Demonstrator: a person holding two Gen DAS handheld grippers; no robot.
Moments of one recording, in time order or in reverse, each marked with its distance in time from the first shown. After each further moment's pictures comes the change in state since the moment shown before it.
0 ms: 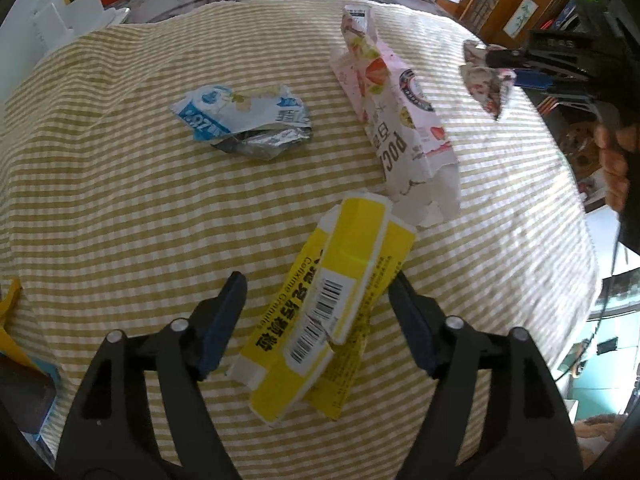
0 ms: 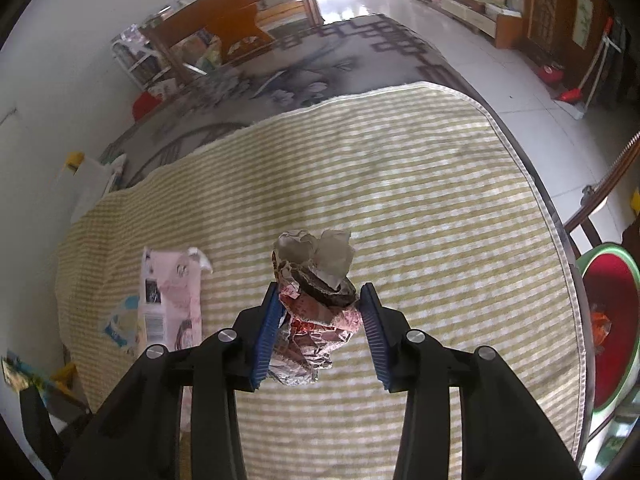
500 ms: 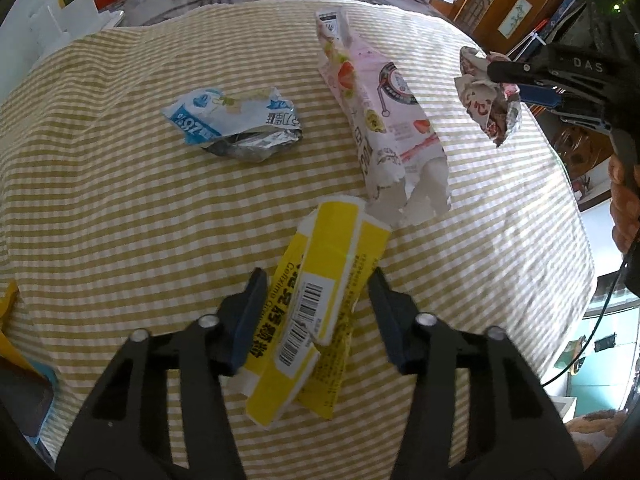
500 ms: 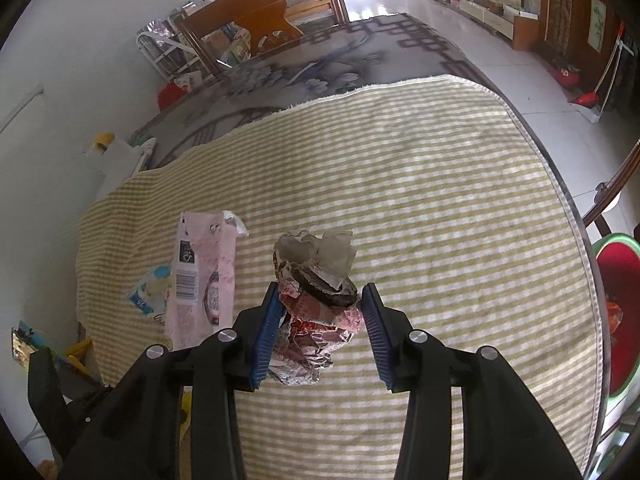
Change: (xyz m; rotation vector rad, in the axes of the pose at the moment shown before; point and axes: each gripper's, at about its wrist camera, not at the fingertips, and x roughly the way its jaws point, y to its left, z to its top) left arm -0.002 -0.005 0.000 0.014 -0.011 -0.038; right arm -0.014 0.016 -0.027 -0.014 0.004 0.072
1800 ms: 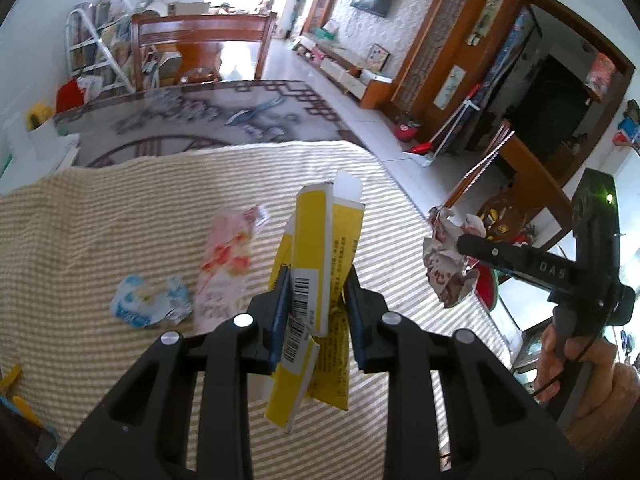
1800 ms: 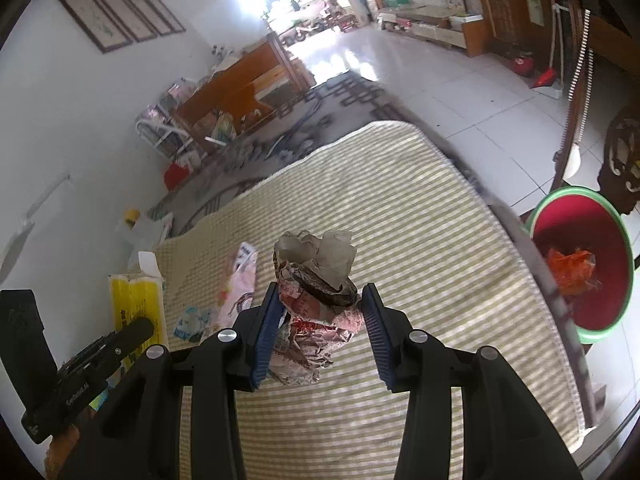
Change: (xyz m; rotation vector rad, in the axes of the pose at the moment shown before) left arm -0.105 -0.078 0.067 0.061 -0.326 -0.187; right arm -0.123 -0.054 -0.052 0.202 -0.222 0.055
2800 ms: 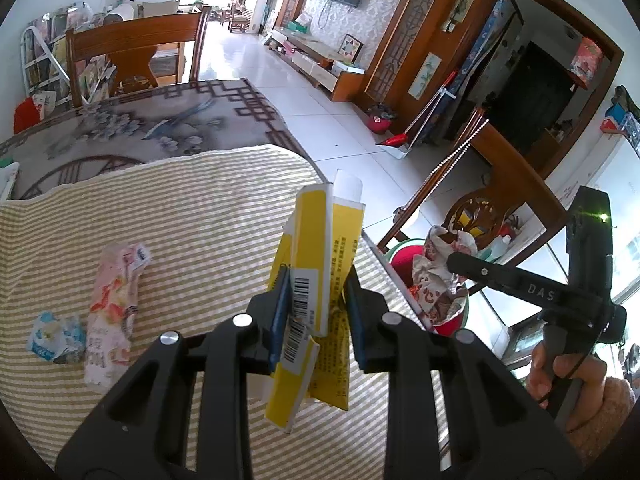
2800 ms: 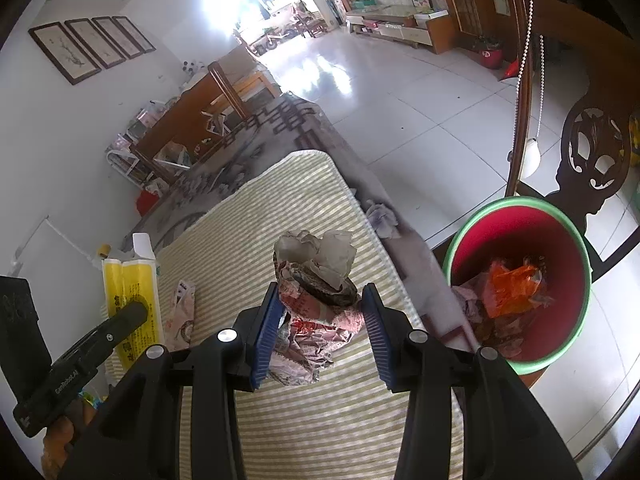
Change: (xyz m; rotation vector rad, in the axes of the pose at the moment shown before) left arm 0.067 -0.106 0.031 0.037 0.026 -0.056; right arm -0.031 -0.108 0.041 0.066 -0.009 -0.051
